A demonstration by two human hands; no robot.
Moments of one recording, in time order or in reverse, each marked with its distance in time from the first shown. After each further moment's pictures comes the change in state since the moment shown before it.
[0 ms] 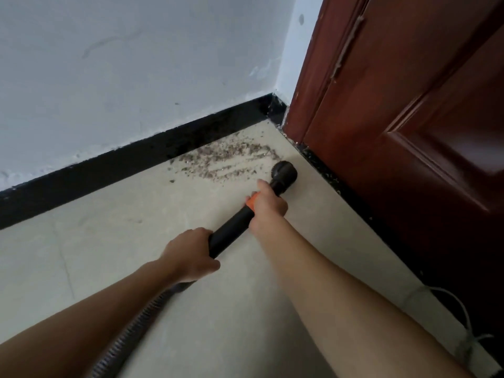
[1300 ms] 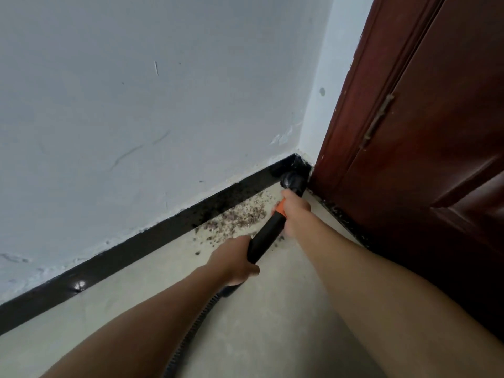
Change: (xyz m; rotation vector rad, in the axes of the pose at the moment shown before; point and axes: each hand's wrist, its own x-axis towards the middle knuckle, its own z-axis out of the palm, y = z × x) left_hand 0.108 0.029 -0.094 -0.048 0.026 0.036; right_hand 0.085 -0.087 0.114 -0.292 -0.068 -0.108
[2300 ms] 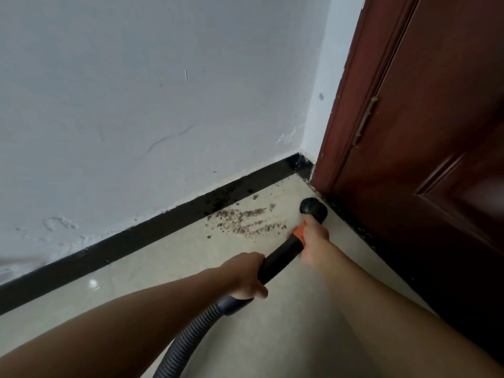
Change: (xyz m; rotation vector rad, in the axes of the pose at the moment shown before) left_hand -0.080 0.021 0.020 0.070 -0.199 0.044; right_hand -0.056 0.044 -0.077 0.022 0.006 0.094
